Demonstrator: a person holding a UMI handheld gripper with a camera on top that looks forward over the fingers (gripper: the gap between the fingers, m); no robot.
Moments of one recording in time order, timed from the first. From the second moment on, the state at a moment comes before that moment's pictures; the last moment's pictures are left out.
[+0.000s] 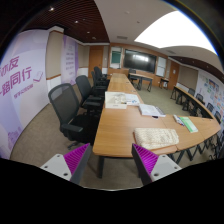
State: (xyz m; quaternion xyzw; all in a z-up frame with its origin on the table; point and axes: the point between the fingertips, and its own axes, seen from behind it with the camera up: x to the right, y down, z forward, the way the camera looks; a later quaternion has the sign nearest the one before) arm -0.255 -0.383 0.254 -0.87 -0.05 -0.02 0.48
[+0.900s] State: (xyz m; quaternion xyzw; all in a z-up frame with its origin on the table) arm -0.063 -0.127 0.015 -0.90 -0.07 -0.06 0.43
